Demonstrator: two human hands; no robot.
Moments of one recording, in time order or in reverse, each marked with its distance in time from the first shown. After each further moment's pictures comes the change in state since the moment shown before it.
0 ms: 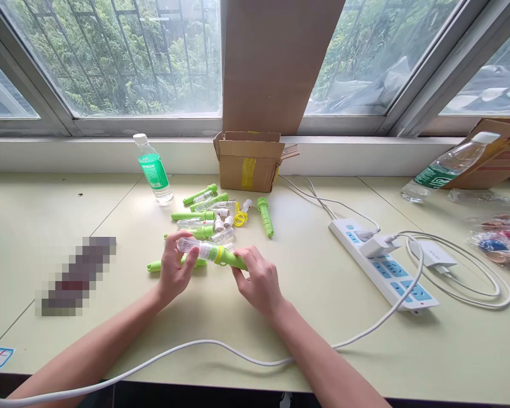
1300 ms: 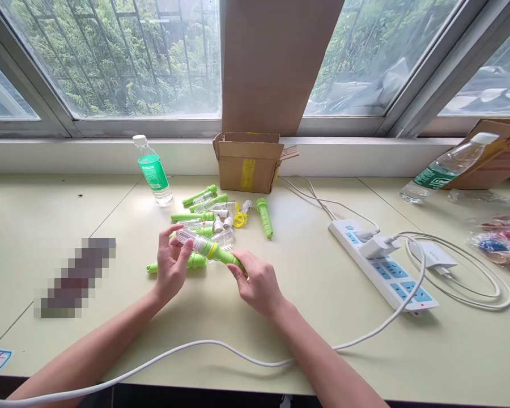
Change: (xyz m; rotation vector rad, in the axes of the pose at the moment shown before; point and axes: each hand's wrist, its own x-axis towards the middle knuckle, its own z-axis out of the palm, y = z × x) left_hand 0.007 0.012 0.004 -0.265 0.076 -0.200; right_hand 0.001 -0.004 -0.008 0.179 -0.176 0.064
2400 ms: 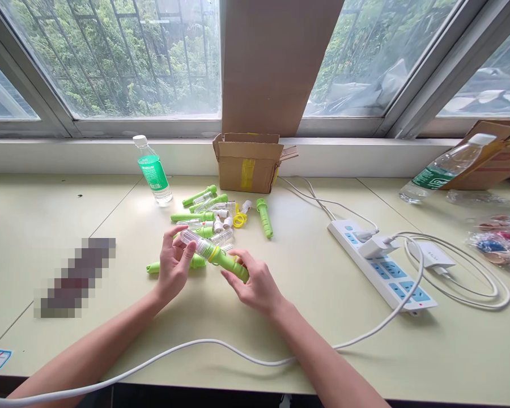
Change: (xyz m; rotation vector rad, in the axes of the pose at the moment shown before) left_hand -0.001 -0.002 0.001 -0.058 -0.041 -0.072; right_hand 0.001 -0.002 -0.001 0.198 -0.083 0.147
